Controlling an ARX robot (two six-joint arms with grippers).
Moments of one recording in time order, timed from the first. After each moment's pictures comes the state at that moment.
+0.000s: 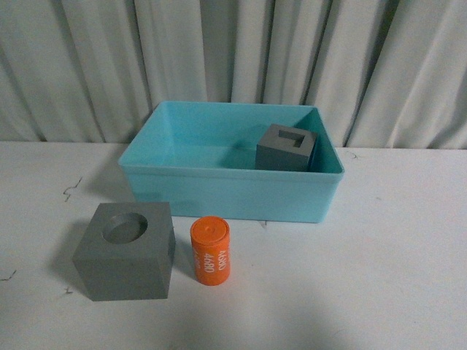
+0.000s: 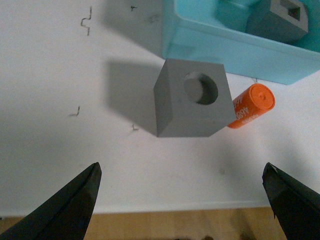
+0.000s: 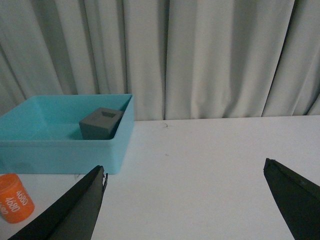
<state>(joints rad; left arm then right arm) -0.01 0.83 0.40 -0.20 0.18 -0.18 0.00 0.00 0.01 0.00 0.00 0.01</state>
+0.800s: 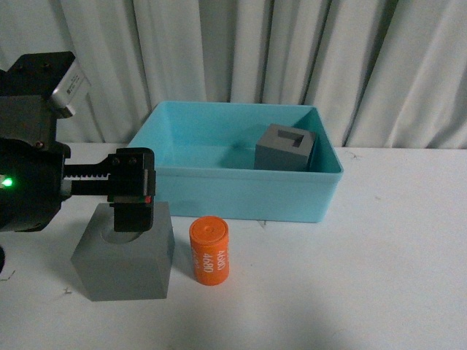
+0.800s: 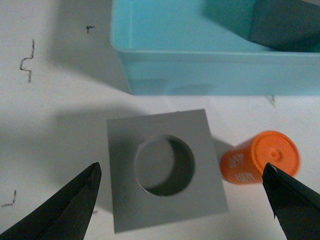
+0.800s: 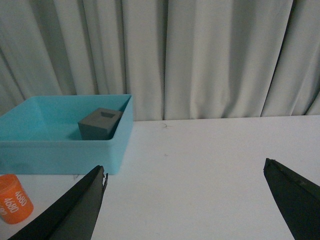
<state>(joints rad) -0.33 1.57 0.70 0.20 -0.15 -0.21 0.00 0.00 0.01 0.00 0.00 0.01</state>
